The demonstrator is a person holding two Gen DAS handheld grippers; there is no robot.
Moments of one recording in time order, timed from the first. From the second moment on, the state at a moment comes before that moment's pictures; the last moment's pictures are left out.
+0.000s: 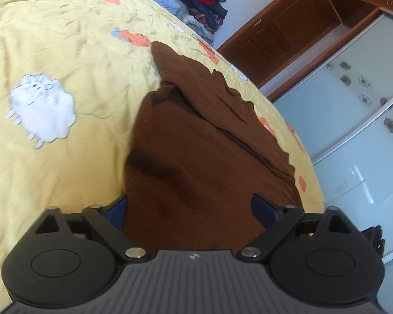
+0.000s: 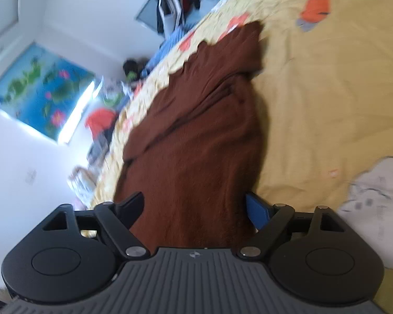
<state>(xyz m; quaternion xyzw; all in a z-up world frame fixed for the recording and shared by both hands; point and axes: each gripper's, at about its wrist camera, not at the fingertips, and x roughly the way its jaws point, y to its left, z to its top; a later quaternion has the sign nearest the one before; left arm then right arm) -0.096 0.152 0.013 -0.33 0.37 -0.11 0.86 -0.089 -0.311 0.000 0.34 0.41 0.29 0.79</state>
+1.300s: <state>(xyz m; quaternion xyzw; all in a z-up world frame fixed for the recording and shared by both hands) -0.178 0.190 -0.008 -0.41 0.41 -0.14 0.80 -0.187 -0.316 -0.013 0.36 0.46 0.32 0.75</state>
